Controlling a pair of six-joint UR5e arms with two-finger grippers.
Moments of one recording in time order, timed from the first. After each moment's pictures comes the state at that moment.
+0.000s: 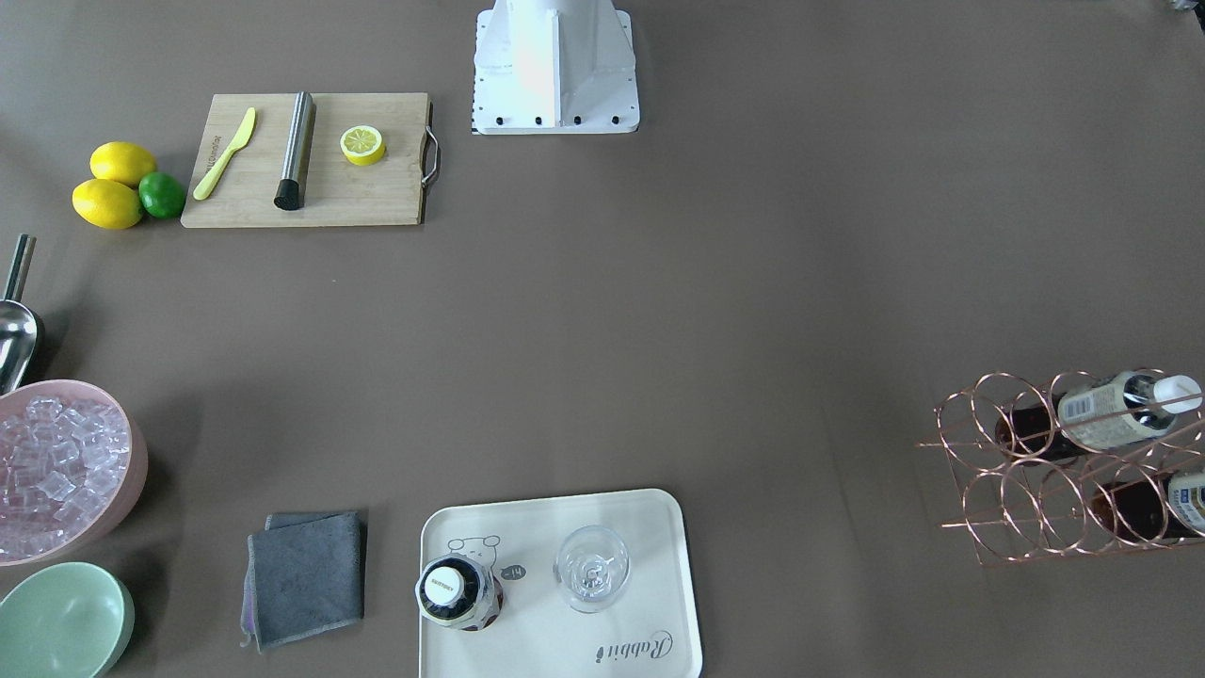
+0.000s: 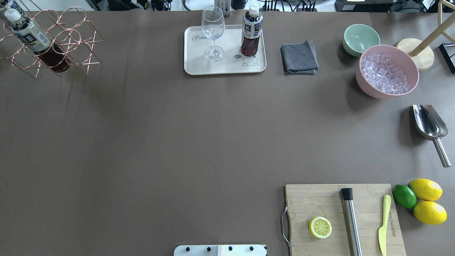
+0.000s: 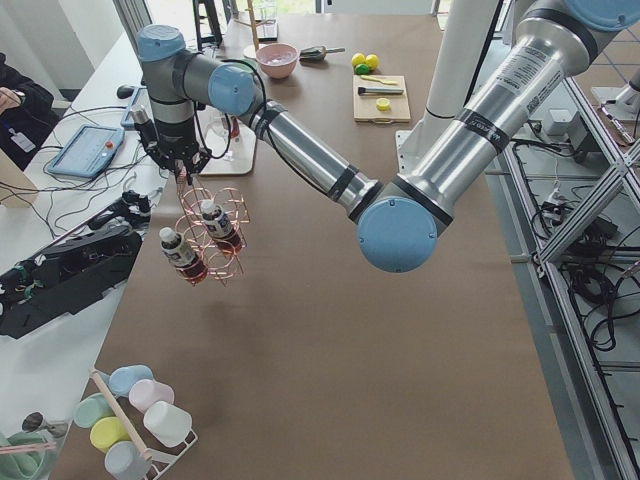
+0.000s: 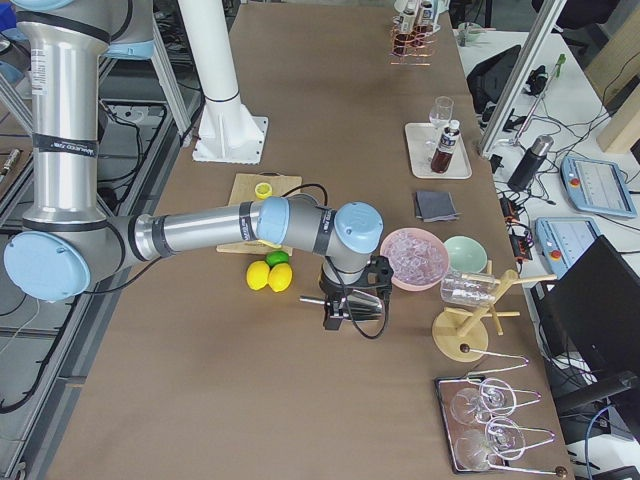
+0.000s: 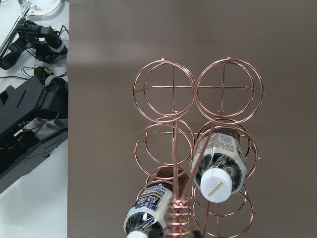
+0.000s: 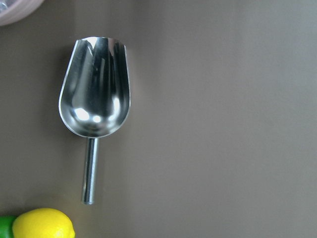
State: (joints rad) left arm -1.46 -2.22 -1.57 -1.27 -2.27 1.20; right arm 1.58 -1.66 1.85 -1.96 2.32 -0.20
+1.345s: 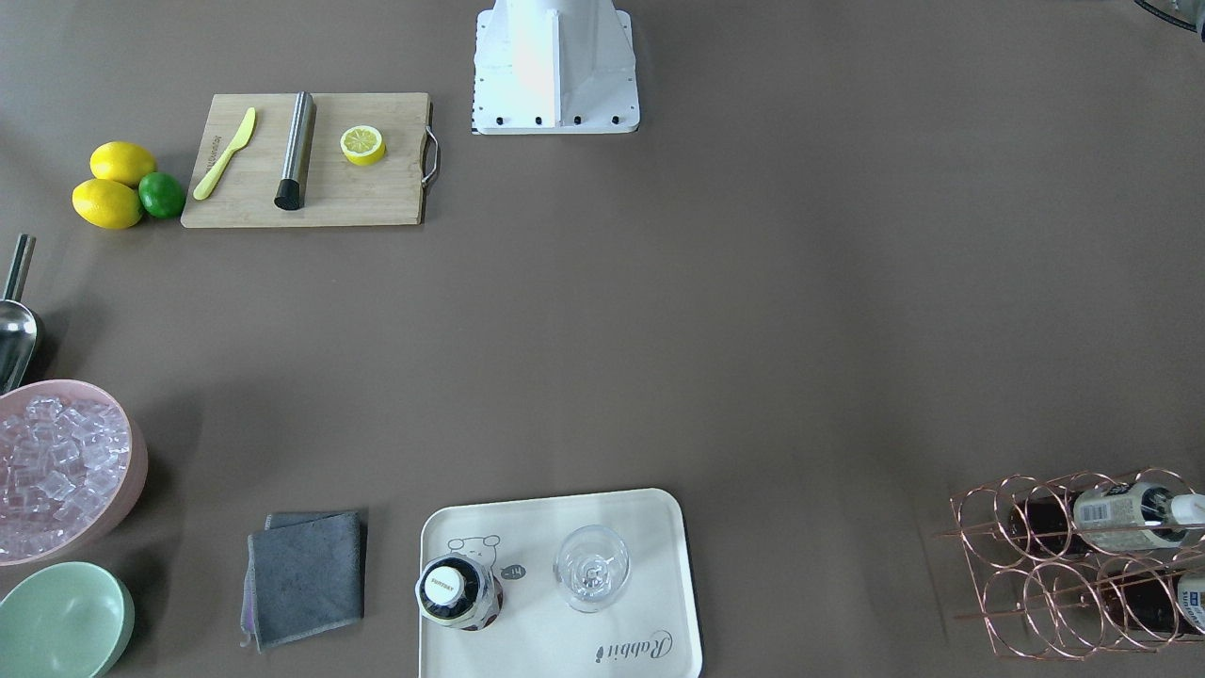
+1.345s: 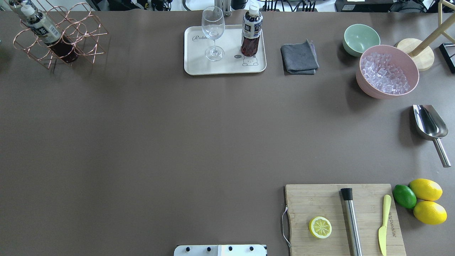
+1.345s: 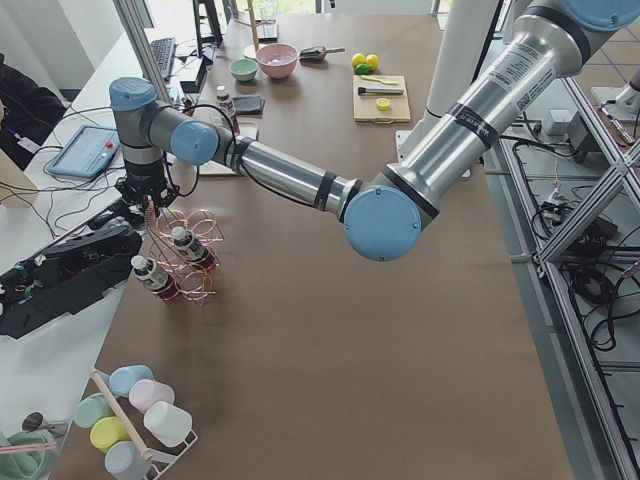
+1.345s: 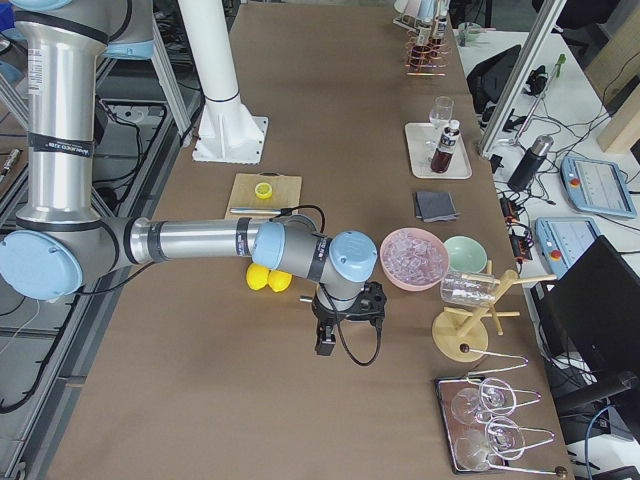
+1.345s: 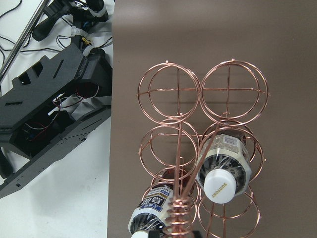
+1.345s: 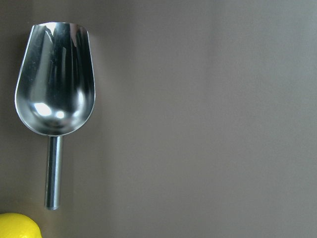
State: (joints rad) left arm -1.43 -2.27 -1.24 -1.63 -2.20 1.12; right arm 1.58 -1.68 1.76 -1.88 2.28 -0.21
